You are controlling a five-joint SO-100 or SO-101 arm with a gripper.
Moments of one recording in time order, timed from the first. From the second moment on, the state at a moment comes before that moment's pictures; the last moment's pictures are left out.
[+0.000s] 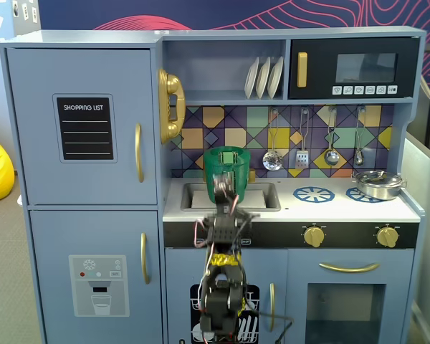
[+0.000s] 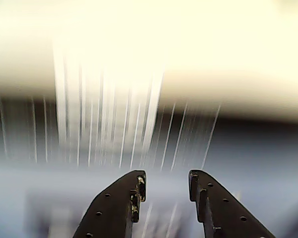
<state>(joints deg) 5.0 163.6 134.6 43.9 -103.9</state>
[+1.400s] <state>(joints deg) 5.2 127.2 107.3 8.2 -97.2</state>
